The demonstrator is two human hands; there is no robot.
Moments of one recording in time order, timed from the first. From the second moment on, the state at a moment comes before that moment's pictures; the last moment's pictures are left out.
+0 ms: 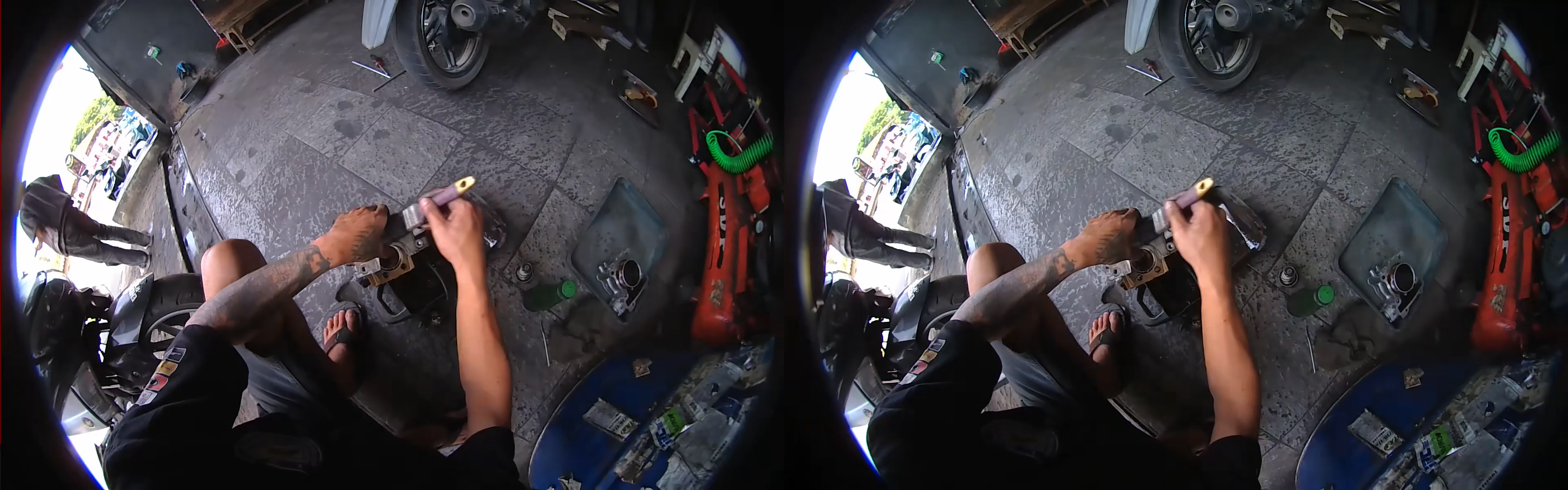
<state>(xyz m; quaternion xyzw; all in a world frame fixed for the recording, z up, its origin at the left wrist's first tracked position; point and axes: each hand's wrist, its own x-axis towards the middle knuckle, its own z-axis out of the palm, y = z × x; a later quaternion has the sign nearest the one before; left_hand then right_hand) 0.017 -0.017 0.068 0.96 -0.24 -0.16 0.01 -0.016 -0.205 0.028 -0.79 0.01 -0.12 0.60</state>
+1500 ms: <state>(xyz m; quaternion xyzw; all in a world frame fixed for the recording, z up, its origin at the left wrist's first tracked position) 0.043 -0.037 0.057 0.97 -0.16 -0.16 0.13 -0.054 -0.256 -0.021 -0.44 0.20 -0.25 0.84</state>
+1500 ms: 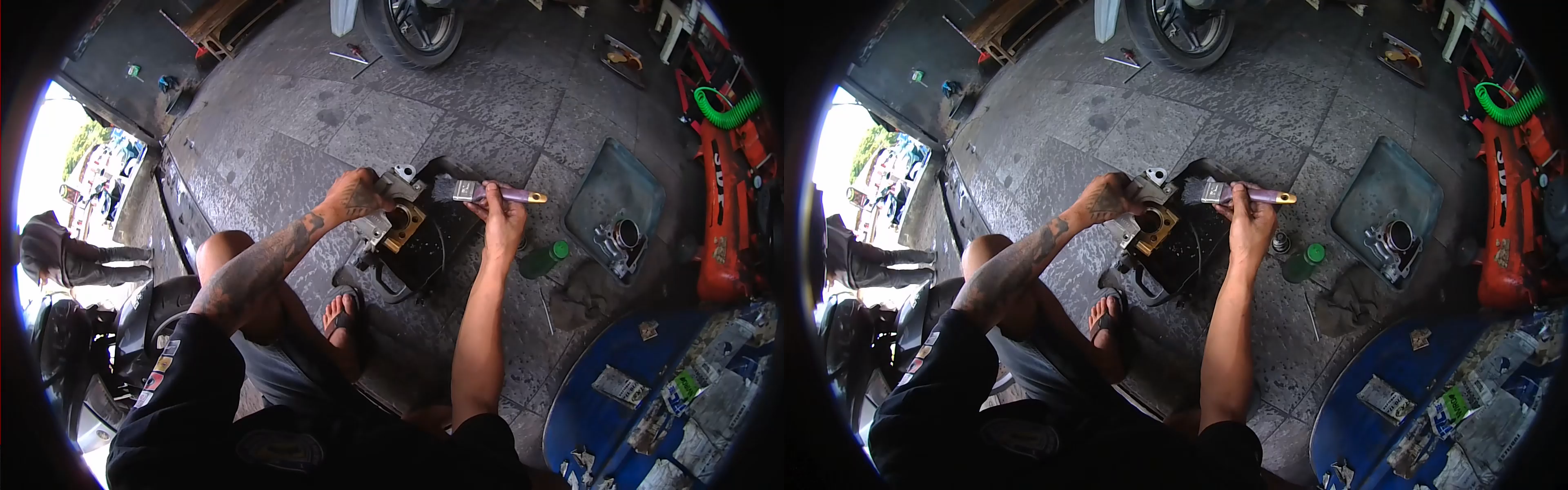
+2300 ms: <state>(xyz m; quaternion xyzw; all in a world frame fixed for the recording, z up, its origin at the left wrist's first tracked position) 0.071 -0.095 0.063 0.91 -0.05 -0.32 0.25 -0.052 -0.273 -0.056 -0.54 0.25 -0.29 0.75</state>
